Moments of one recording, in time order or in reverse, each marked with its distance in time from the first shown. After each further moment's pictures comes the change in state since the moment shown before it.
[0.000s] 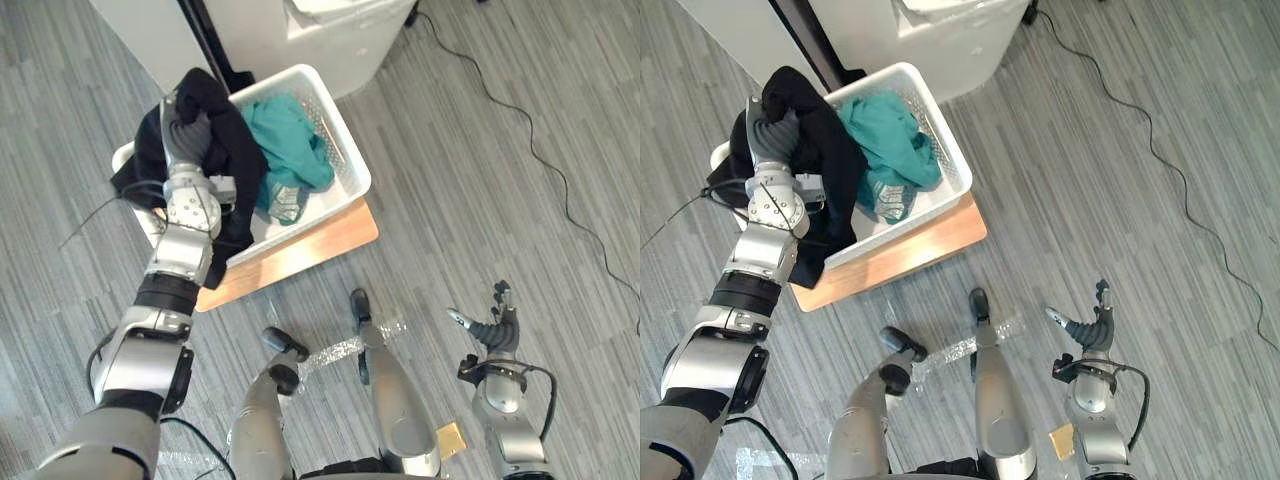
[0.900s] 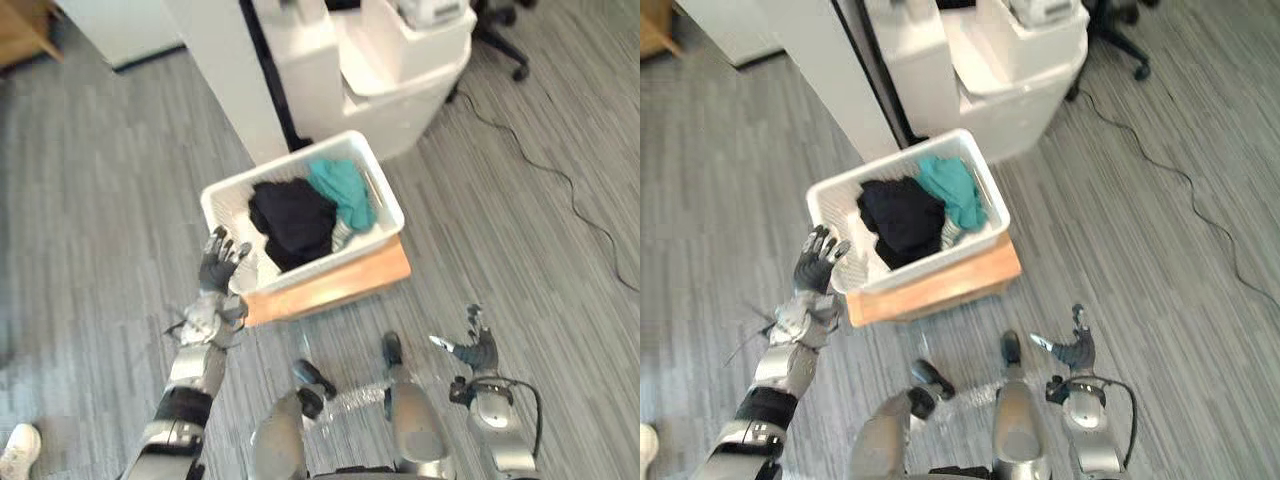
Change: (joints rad) left arm 0.812 -0.174 0.216 -0.259 -0.359 -0.098 -0.337; right arm 0.040 0.014 -0.025 0.328 -0.038 -0.045 0.152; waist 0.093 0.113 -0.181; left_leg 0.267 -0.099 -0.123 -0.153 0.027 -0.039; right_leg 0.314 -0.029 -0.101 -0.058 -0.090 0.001
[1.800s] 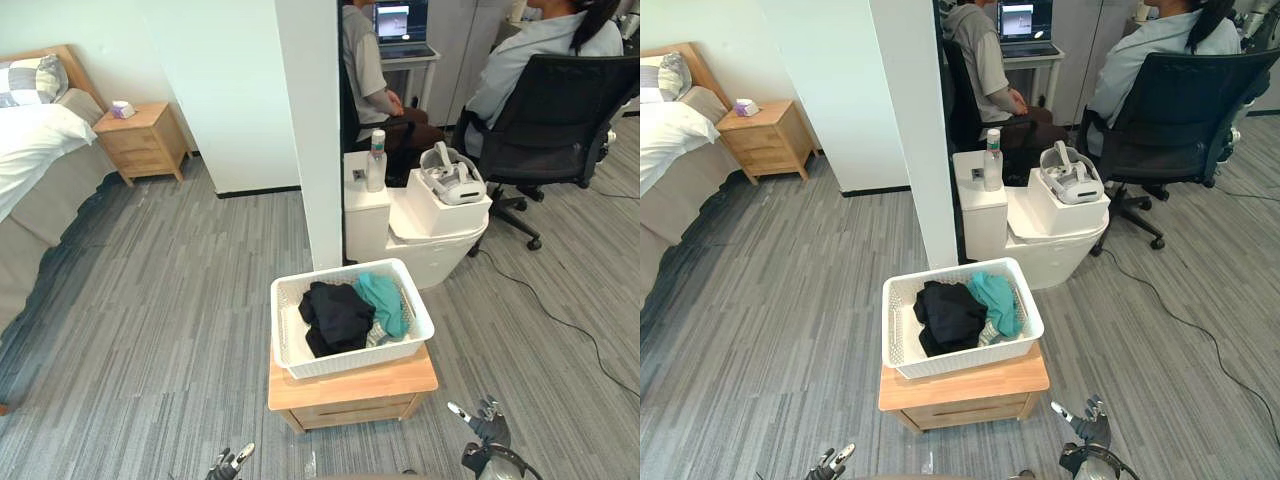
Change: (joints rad) left arm 0.363 -0.189 0.072 0.629 0.034 0.072 -0.238; right arm -0.099 0.064 -0.226 0.616 0.229 -0.175 0.194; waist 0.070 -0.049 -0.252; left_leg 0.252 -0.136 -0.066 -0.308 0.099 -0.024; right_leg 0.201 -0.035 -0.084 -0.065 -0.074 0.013
